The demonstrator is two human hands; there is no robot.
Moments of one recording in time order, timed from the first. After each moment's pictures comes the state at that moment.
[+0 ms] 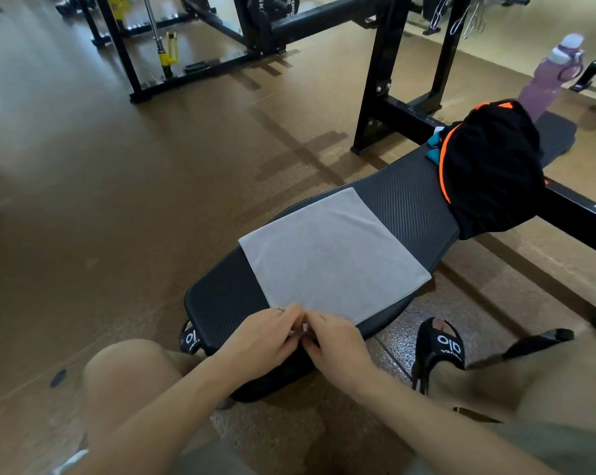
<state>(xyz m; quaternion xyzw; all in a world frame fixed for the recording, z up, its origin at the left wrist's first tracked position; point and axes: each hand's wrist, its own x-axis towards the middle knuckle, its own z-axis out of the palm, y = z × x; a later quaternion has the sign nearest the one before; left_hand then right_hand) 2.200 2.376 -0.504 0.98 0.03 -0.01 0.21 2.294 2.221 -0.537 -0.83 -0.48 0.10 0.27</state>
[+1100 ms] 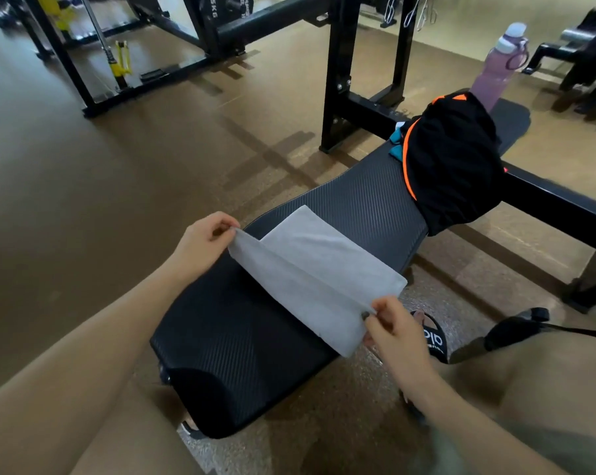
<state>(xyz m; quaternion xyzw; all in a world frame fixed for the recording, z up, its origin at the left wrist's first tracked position) 2.323 2.504 -0.465 0.90 0.21 0.10 0.36 2.353 2.140 -0.499 -0.81 -0.11 0.22 0.54</state>
